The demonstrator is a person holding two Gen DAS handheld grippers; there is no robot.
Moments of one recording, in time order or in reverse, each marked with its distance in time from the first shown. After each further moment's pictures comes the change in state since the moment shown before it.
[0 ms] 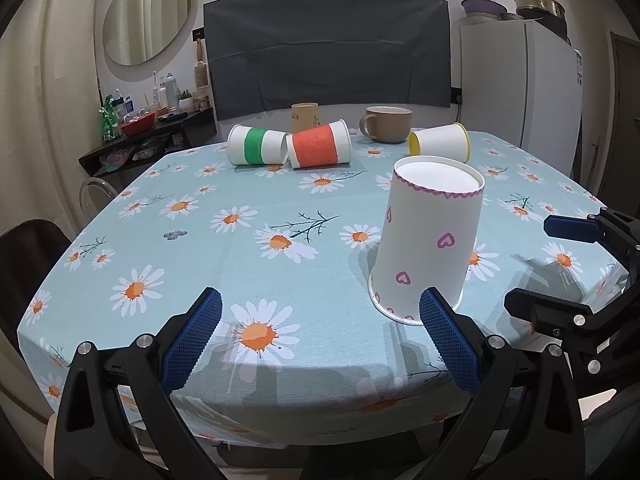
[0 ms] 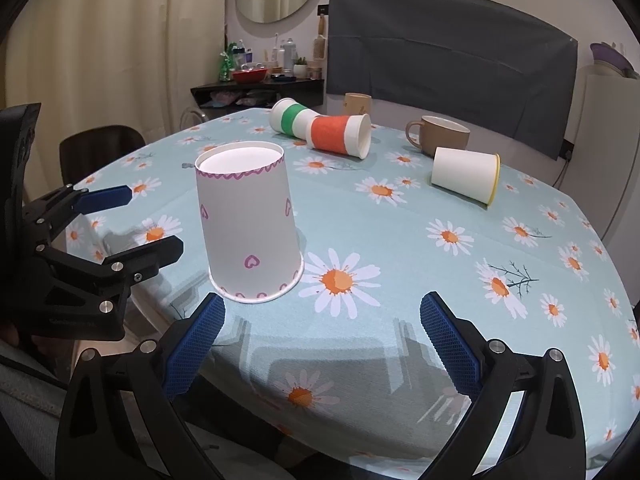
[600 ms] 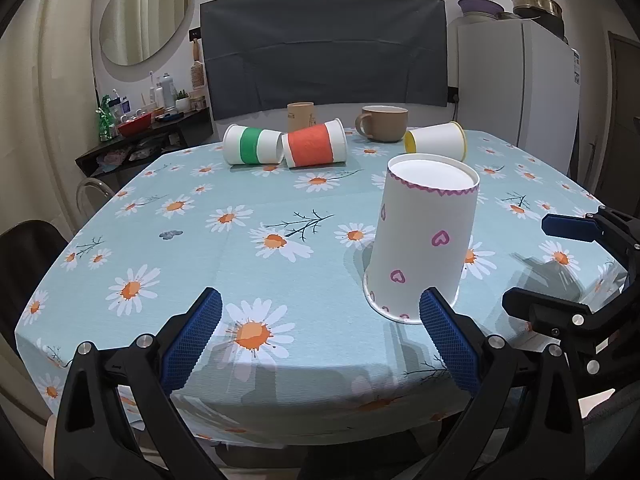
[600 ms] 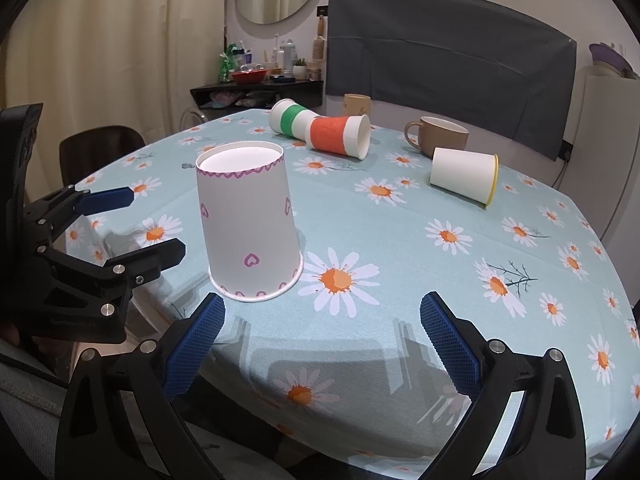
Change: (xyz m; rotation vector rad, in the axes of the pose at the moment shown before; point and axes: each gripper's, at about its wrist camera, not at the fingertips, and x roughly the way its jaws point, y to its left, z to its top) left arm 0.001 -0.003 -0.002 0.005 0.001 -0.011; right arm -0.001 0.001 -0.001 0.001 -0.002 -0.003
